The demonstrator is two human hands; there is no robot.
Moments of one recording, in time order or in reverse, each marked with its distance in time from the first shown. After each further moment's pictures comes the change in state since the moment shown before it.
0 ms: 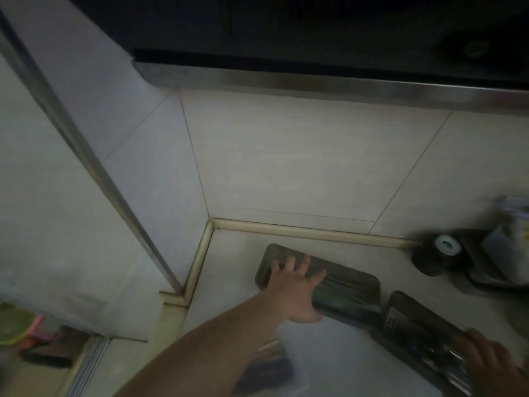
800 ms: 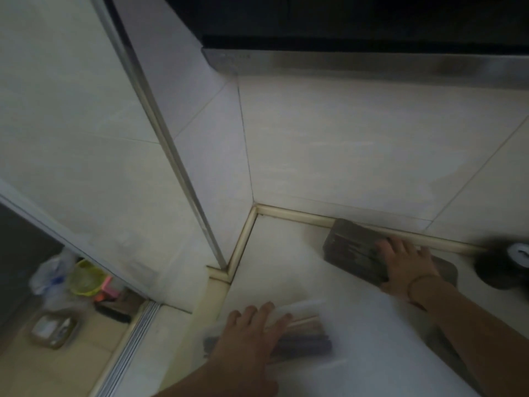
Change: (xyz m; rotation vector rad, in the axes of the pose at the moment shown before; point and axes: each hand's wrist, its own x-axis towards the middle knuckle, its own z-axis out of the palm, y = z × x) left_hand -0.167 -0.036 0.084 -0.064 0.103 -0.195; right_hand 0.090 -0.243 -0.139 -0.248 0.083 -0.449
